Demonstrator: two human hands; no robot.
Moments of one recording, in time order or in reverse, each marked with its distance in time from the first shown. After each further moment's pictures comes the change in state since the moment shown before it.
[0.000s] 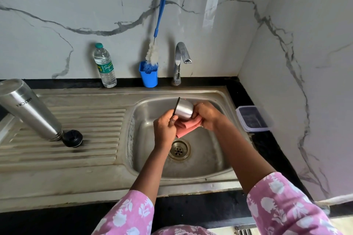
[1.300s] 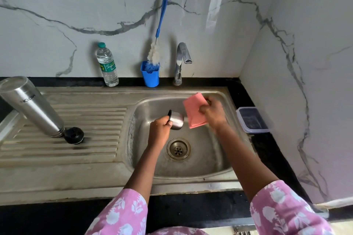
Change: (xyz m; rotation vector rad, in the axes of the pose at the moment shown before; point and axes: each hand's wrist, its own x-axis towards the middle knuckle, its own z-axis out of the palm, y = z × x) left_hand 0.005 -0.033 -0.001 0.172 -0.257 -0.291; right_hand -0.004 0.014 -0.020 -0.198 0.289 -0.385
